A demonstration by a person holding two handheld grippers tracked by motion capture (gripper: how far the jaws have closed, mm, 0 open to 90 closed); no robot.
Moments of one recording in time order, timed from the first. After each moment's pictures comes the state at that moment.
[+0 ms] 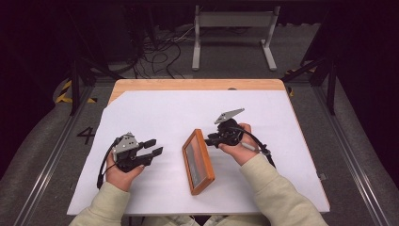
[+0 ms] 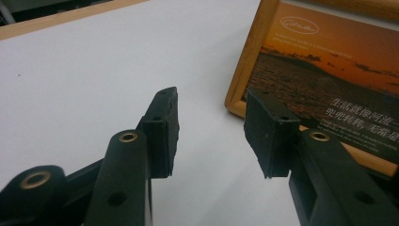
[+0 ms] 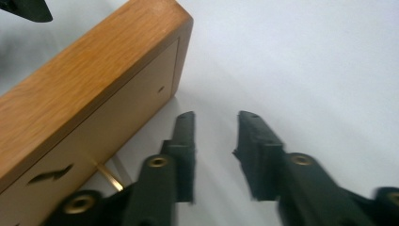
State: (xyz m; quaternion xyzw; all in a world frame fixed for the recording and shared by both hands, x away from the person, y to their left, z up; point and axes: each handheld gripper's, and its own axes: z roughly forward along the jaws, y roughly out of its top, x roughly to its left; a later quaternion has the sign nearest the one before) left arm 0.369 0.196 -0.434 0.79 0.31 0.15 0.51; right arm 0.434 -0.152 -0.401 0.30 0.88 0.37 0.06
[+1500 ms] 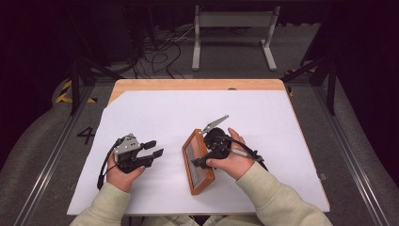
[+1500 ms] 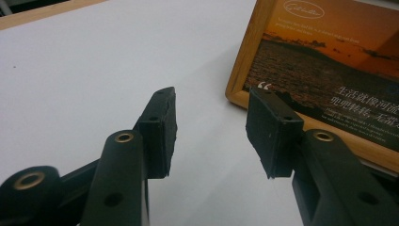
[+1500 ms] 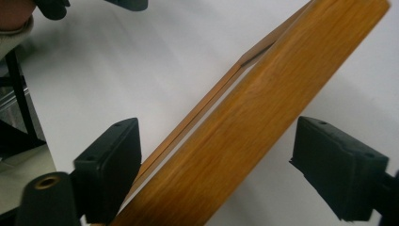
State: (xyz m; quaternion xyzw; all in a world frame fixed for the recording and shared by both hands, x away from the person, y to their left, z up) left arm 0.368 0.193 -0.438 0.80 0.31 0.15 0.49; right arm 0.388 -0.106 -0.379 0.31 0.90 0.31 0.01
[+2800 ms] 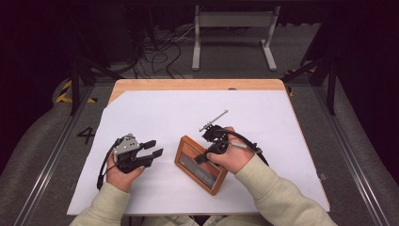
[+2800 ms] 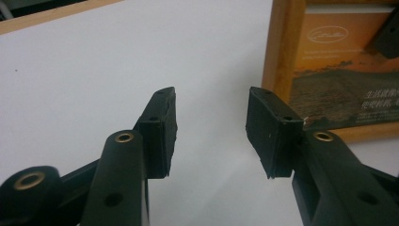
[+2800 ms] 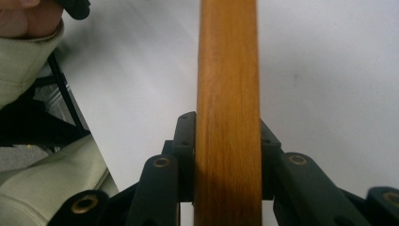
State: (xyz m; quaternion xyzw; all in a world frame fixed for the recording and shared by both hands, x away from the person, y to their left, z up) left arm 0.368 0.195 -0.437 0.80 0.30 0.15 0.50; right arm 0.395 -0.106 -0.370 0.35 0.89 0.28 -0.08
